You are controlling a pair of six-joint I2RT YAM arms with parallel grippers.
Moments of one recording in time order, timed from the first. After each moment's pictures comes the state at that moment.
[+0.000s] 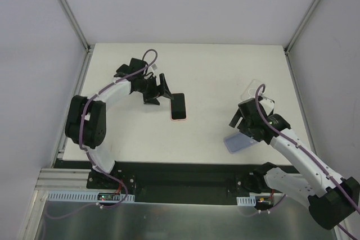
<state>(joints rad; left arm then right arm) -0.29 1.78 1.20 -0.45 0.61 -0.57 0.54 0.94 0.79 -0.92 0.38 0.91</state>
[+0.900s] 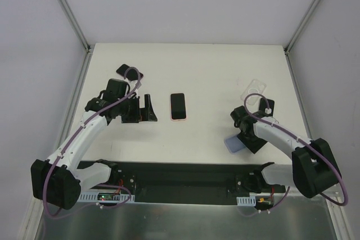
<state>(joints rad) -0.29 1.10 0.89 -0.76 0.43 -0.39 0.47 1.26 0.63 -0.99 0.49 1.35</state>
